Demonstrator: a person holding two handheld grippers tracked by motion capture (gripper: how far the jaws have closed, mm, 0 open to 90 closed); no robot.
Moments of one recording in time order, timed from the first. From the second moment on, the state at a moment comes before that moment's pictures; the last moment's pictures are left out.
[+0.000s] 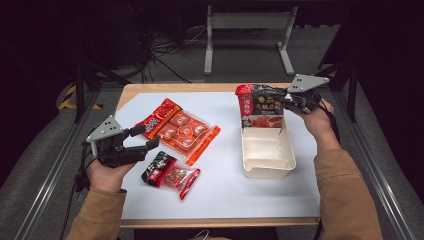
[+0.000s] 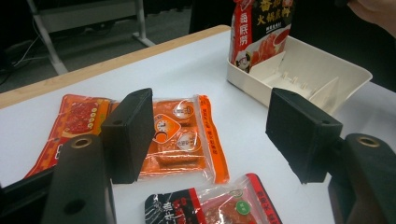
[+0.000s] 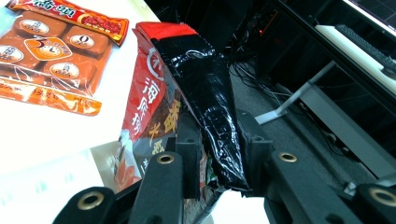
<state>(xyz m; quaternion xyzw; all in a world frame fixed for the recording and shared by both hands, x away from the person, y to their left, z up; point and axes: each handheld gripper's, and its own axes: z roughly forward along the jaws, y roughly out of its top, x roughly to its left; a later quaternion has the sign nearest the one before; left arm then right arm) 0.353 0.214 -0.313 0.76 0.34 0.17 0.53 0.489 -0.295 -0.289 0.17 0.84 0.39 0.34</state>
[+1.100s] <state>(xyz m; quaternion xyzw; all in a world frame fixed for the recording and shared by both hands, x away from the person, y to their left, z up) 0.378 0.209 -0.312 0.76 0.34 0.18 0.52 0.450 -0.320 -0.271 0.29 0.79 0.45 0.30</state>
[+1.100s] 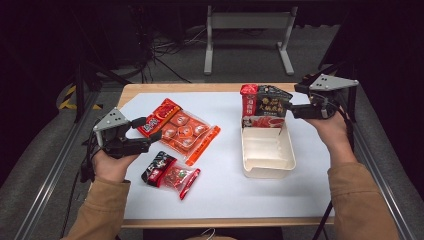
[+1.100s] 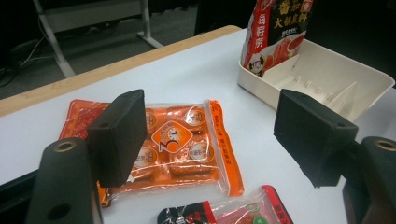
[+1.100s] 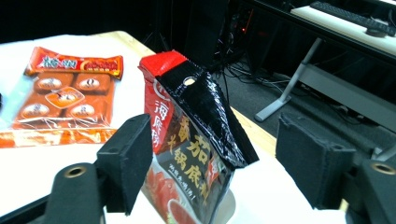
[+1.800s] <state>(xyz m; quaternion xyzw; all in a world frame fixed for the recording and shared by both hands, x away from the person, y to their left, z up) 0.395 0.214 -0.314 0.76 0.33 0.18 0.53 0.386 -0.318 -0.267 0.29 0.77 0.50 0.27</state>
